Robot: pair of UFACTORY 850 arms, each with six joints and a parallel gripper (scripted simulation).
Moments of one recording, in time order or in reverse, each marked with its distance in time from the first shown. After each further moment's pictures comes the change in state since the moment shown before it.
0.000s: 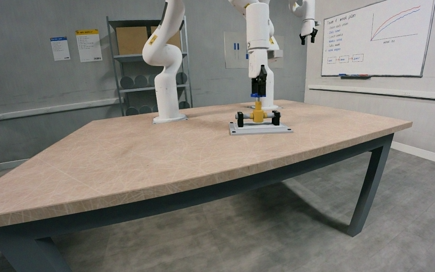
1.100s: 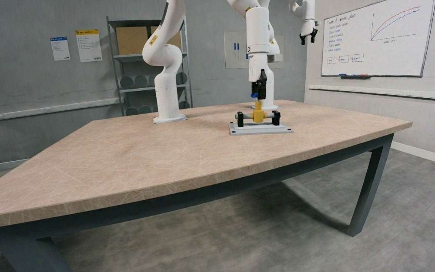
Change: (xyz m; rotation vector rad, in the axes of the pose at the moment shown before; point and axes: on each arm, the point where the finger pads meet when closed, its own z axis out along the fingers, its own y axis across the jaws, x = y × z) left arm 0.000 0.000 0.000 0.000 0.000 0.000; right arm 0.000 0.000 0.015 0.000 0.000 0.000
